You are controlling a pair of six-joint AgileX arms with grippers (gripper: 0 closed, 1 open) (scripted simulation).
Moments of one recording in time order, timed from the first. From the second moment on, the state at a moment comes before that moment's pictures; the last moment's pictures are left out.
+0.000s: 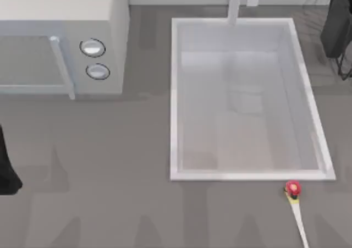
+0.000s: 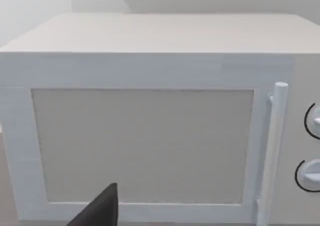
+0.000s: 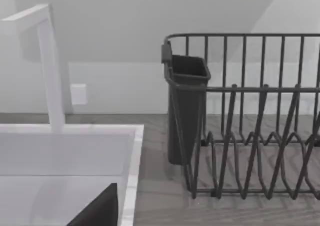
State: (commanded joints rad) left arm 0.00 0.00 0.00 0.00 0.00 0.00; right arm 0.00 0.00 0.00 0.00 0.00 0.00
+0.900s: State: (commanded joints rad) left arm 0.00 0.00 0.00 0.00 0.00 0.00; right arm 0.34 0.87 0.56 -0.60 0.00 0.32
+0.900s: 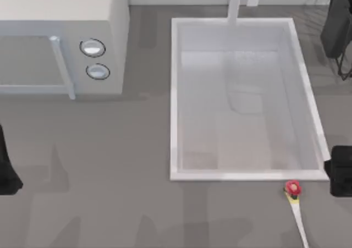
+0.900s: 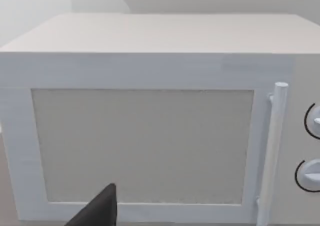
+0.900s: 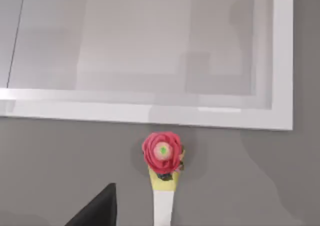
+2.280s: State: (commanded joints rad) left arm 0.00 0.00 0.00 0.00 0.00 0.00; right arm 0.59 1.60 0.85 -0.81 0.00 0.56
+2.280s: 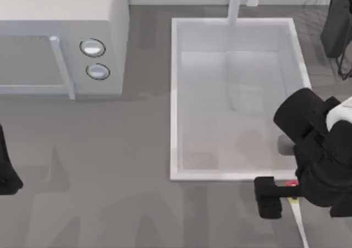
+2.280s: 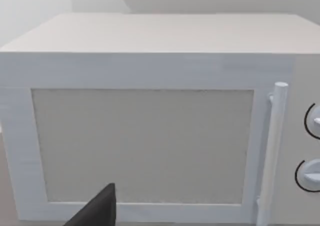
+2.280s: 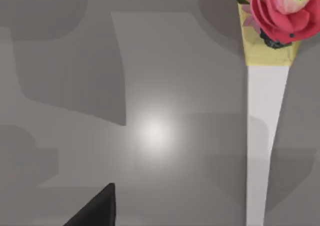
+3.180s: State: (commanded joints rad) left arm 0.00 0.00 0.00 0.00 0.00 0.00; right arm 0.59 1.70 0.73 -0.59 0.00 0.57
